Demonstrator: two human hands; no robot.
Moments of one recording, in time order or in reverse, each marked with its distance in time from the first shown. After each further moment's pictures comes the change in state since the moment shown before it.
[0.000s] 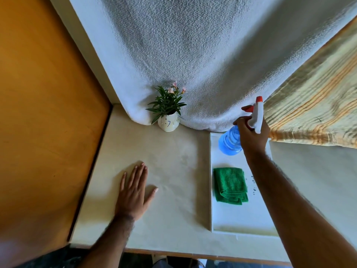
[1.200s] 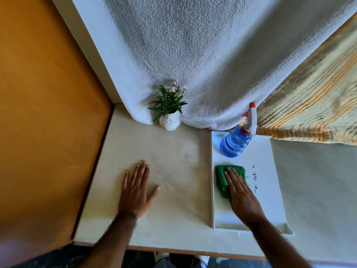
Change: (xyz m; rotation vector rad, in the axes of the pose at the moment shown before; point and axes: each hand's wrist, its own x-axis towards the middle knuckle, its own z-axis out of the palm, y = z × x) left_hand 0.001 0.000 -0.007 -0.032 -0.090 -0.010; right_hand -0.142 0.152 -0.080 -0.984 -0.616 -0.642
